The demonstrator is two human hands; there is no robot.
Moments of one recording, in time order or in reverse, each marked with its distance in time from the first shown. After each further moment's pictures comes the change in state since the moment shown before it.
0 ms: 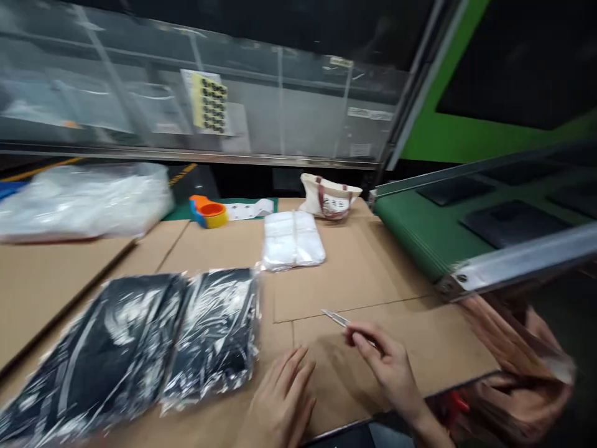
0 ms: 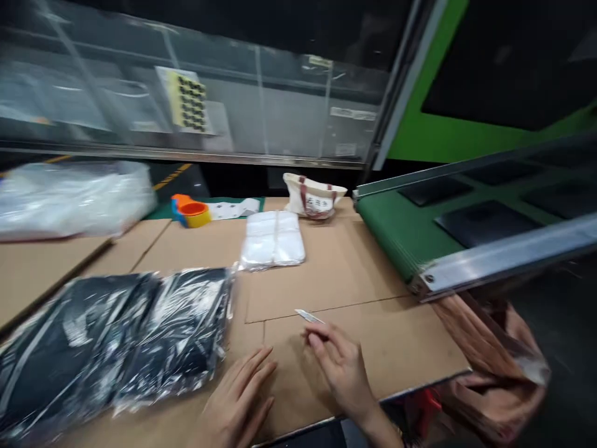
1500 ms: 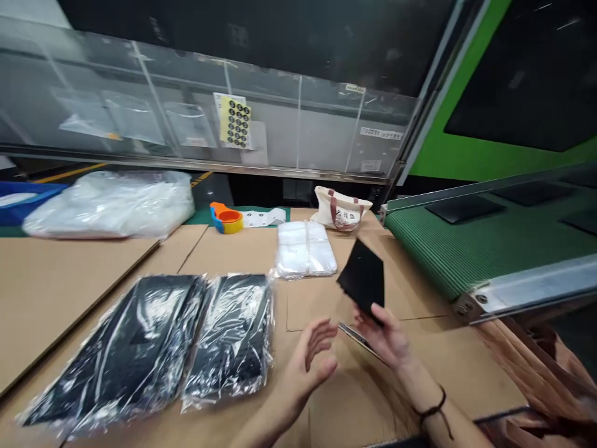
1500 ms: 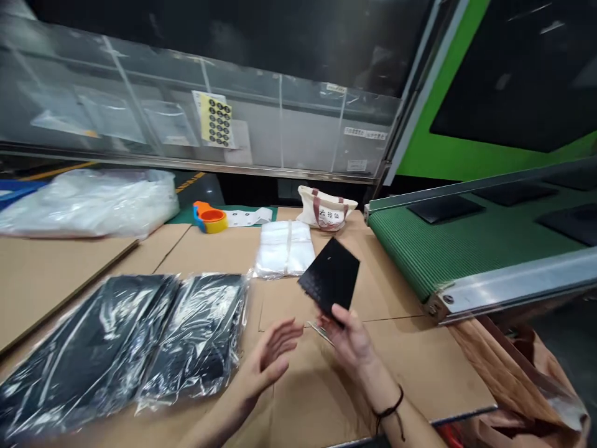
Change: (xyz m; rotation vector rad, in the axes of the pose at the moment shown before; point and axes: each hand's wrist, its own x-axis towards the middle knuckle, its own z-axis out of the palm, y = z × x) left_hand 0.050 -0.013 0.024 -1.497 0.072 -0.656; right_hand 0.063 0.029 0.003 0.643 -0.041 0.412
